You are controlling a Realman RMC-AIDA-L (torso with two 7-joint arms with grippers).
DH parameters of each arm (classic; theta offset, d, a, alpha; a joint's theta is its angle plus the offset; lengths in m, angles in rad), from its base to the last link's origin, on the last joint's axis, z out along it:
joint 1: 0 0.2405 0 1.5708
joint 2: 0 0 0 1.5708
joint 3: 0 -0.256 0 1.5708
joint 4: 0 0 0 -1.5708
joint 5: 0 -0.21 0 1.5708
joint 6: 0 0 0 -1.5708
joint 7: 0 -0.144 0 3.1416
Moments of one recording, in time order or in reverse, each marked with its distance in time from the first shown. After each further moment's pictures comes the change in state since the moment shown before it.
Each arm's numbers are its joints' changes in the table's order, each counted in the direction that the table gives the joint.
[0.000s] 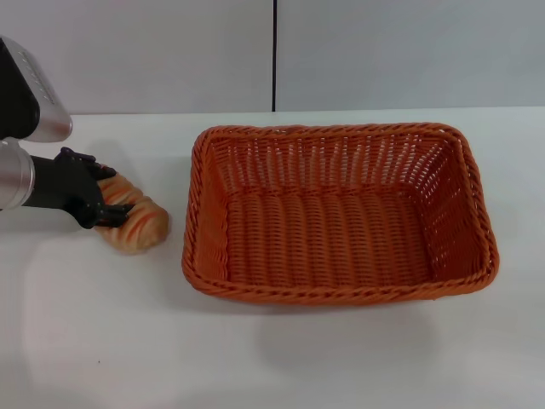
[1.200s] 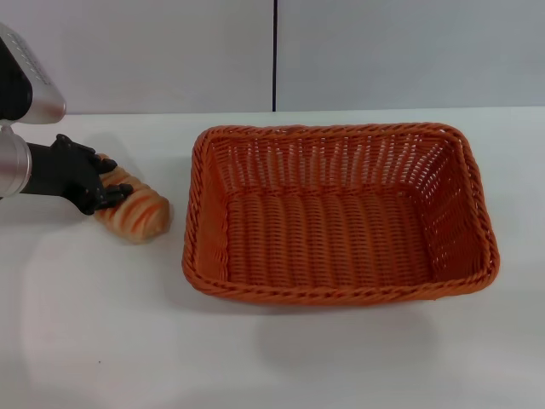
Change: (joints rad) left arm 0.001 -0.003 0.004 0.036 0.014 0.001 0.060; right arm 0.015 0.000 0.000 0.000 0.000 0.010 0.000
